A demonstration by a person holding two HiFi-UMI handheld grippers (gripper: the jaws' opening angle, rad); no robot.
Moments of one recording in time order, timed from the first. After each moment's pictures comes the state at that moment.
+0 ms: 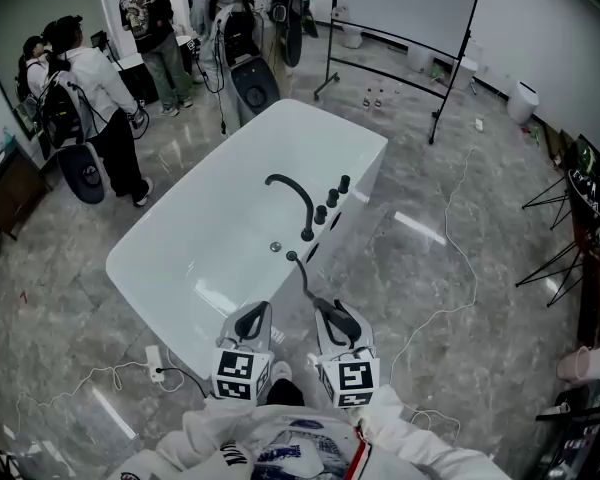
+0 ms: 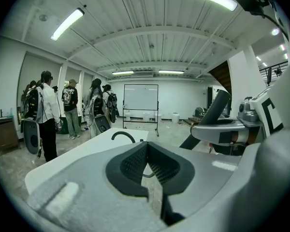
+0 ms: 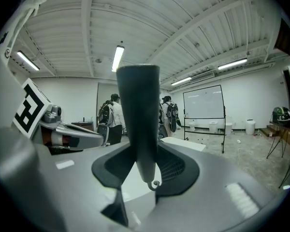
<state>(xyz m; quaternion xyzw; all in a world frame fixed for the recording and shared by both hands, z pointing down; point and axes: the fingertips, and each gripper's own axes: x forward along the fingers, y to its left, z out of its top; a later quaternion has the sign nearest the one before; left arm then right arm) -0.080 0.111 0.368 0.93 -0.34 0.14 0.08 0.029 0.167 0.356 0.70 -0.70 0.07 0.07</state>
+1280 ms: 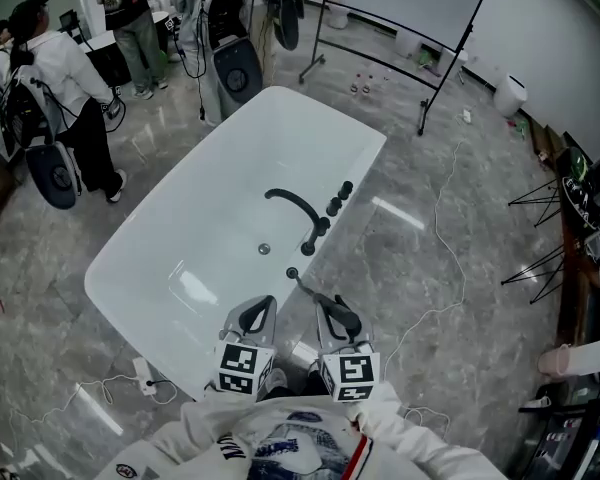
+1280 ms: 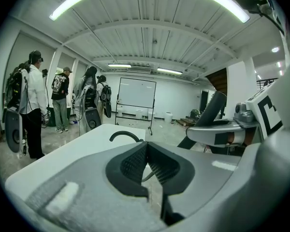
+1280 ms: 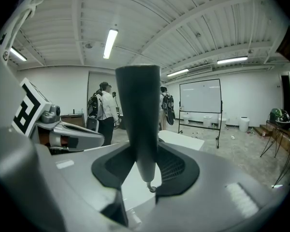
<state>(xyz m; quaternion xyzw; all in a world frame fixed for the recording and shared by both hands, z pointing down) -0.061 -0.020 0.403 0.94 -0.28 0.14 0.12 0.036 0.037 0.386 0.73 -0.67 0.11 0.12</state>
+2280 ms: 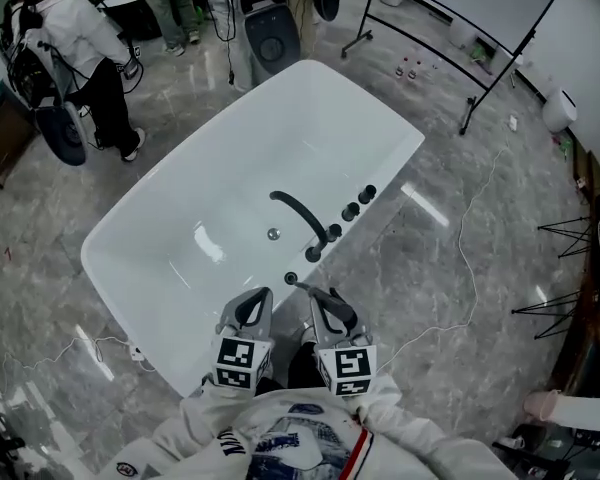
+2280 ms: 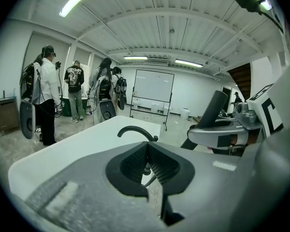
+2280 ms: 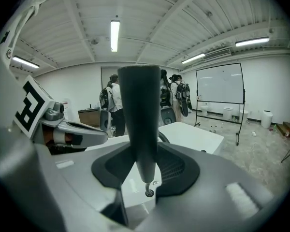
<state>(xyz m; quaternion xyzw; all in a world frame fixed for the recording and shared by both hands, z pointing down) 0.000 -0.088 0.442 0.90 -0.37 0.17 0.17 0.102 -0.049 0.430 0.64 -0.74 0.15 0.15</state>
